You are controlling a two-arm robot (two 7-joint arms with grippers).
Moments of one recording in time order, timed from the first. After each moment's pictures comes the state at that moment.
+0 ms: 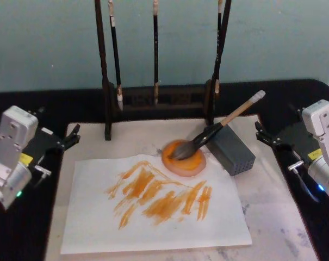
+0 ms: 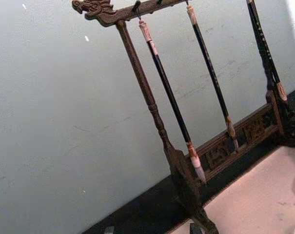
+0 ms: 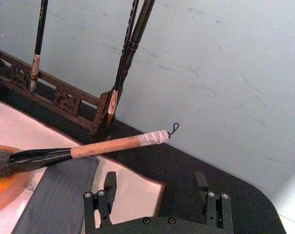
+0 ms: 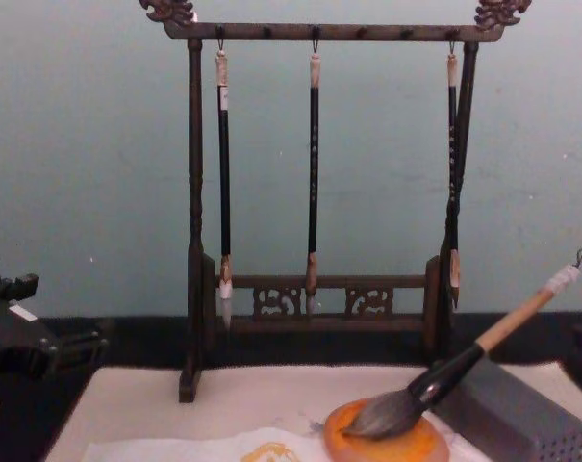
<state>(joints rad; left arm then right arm) -0.20 0.60 0.45 -1.41 -0.25 -0.12 0.03 0.20 0.60 -0.45 -1.41 0.25 -0.12 -0.03</state>
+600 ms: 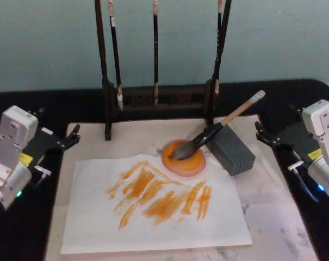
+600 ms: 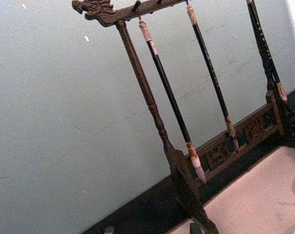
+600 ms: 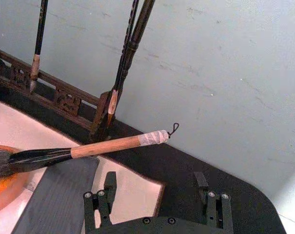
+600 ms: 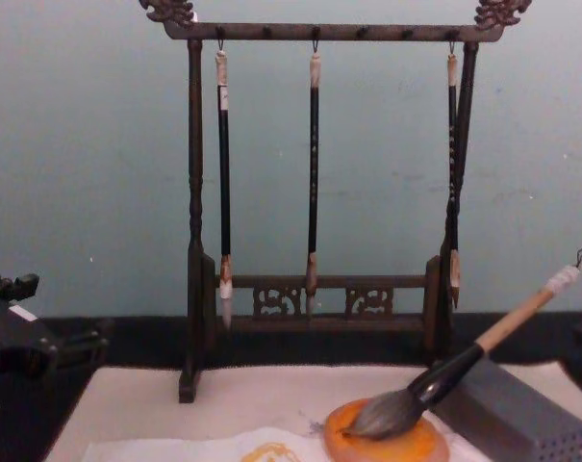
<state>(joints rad) -0.20 0.60 0.45 -1.41 -0.25 -0.12 0.03 0.20 0.60 -0.45 -1.41 0.25 -0.12 -0.03</state>
